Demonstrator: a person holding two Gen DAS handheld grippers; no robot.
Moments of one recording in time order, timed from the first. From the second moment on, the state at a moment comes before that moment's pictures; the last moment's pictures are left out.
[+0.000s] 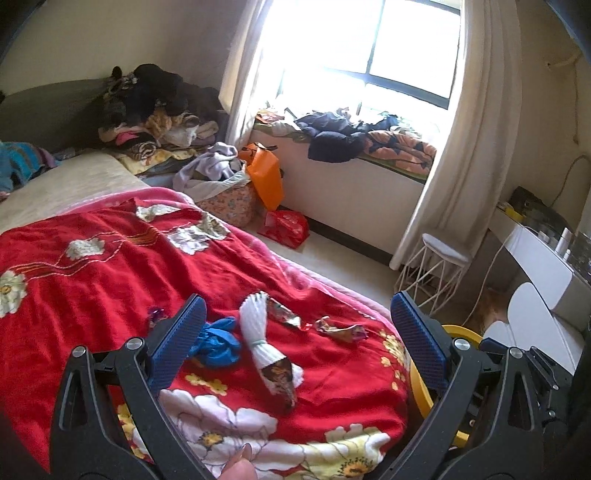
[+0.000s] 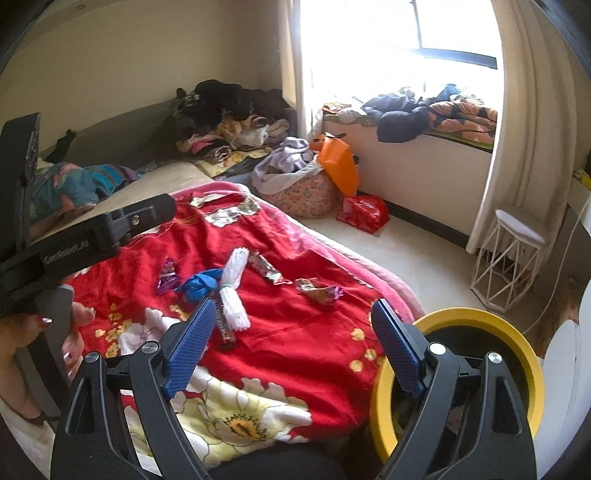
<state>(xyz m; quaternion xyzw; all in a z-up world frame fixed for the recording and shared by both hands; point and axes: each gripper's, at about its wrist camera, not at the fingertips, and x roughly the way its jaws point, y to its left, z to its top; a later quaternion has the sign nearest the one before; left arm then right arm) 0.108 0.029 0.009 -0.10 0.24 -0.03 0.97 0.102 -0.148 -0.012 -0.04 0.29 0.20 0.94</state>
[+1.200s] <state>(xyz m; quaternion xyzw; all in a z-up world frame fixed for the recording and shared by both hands) 0.168 0.104 -0.108 -0.17 0.41 0.00 0.90 0.168 -0.052 -0.124 -0.07 0.43 0.28 0.86</state>
